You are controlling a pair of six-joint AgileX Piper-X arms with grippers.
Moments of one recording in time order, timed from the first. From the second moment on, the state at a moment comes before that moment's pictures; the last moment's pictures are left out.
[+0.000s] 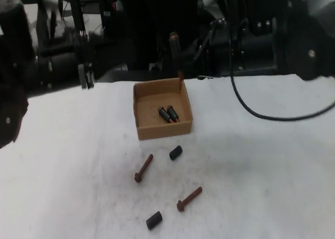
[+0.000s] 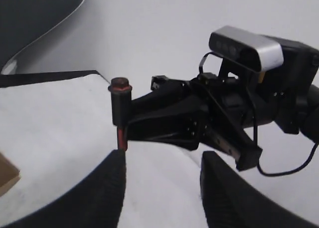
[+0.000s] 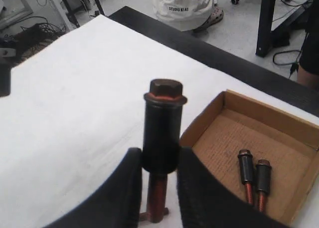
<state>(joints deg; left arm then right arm) -8.3 76.7 -42.4 -21.4 61.4 -31.3 27.1 89.1 -68.3 15.1 -24.0 -1.0</state>
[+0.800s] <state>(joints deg) -7.0 59.9 -42.4 26.7 32.3 0.5 26.9 110.1 -90.1 35.4 -14.7 -7.4</state>
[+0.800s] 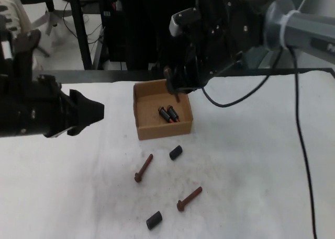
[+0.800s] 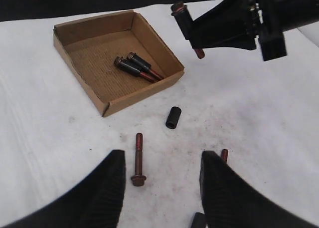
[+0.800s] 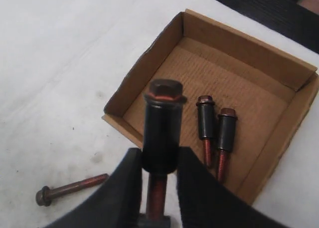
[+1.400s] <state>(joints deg) -7.0 50.5 -42.4 36.2 30.3 3.2 24.7 123.0 -104.5 42.3 -11.8 -7.3</state>
